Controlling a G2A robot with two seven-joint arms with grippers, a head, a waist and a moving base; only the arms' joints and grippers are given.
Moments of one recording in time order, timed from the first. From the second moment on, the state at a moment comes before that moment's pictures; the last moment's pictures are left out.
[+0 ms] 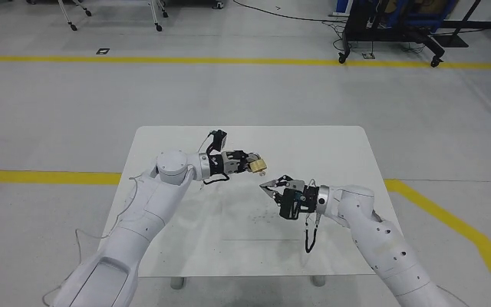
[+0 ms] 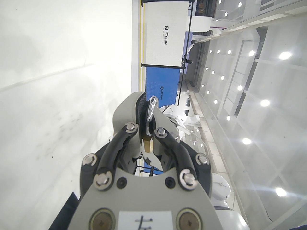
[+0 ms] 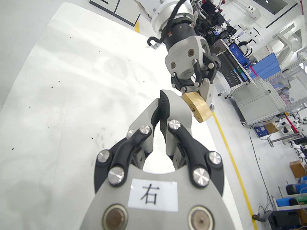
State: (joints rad) left arm 0.78 -1.35 -0.96 -0.93 -0.38 0.00 -1.01; right arm -1.29 -1.12 1.18 -1.55 -1.91 -0.75 -0.48
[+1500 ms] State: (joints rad) left arm 0.82 -1.35 -1.00 -0.97 -0.40 0.02 -0.90; right arm -1.38 -1.12 1.10 -1.70 -2.02 -0.29 -0.17
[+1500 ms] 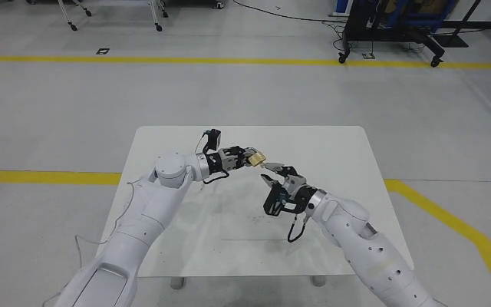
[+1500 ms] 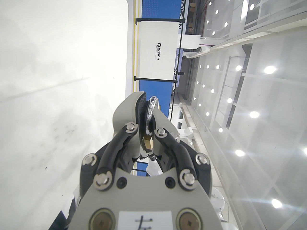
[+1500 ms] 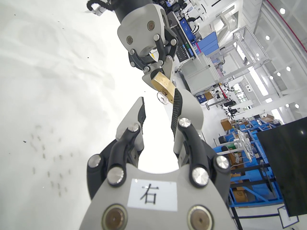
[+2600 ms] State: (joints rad) left arm 0.86 -1.34 -1.00 -1.04 -0.30 -0.07 -0.86; right arm -1.30 -1.15 1.13 -1.51 -1.59 -0.50 -0.34
